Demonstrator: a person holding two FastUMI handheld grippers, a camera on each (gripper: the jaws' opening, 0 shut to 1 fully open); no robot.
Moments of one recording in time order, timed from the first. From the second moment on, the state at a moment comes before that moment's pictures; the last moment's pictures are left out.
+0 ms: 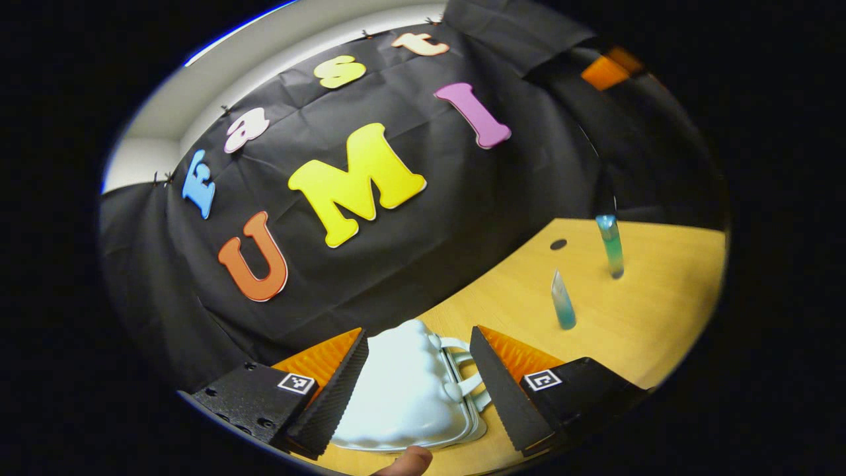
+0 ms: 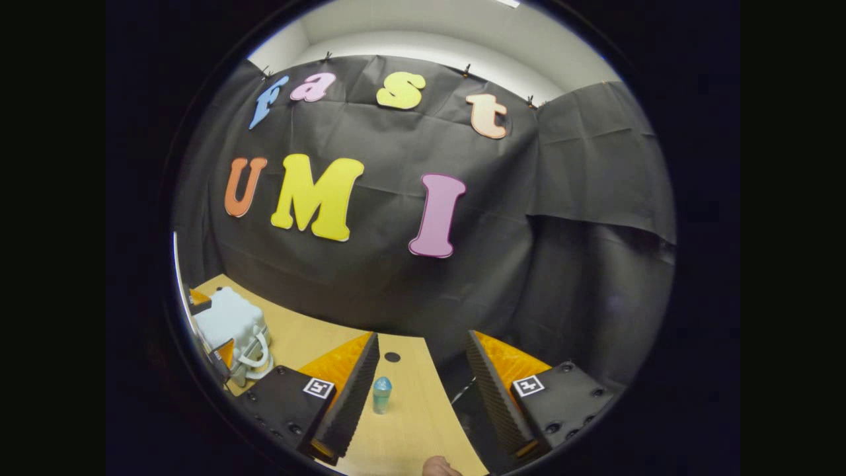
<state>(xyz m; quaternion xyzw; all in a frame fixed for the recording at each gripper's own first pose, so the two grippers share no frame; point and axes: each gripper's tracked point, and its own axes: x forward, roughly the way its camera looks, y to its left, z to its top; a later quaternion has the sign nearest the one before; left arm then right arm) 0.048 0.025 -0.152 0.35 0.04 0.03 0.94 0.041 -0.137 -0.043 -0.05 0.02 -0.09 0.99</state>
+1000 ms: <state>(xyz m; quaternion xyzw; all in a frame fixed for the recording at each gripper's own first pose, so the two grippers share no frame) 0.109 0.047 -0.247 0.67 0.14 0.07 0.73 0.082 -0.207 -0.109 -0.01 0.09 -0.05 0.99</state>
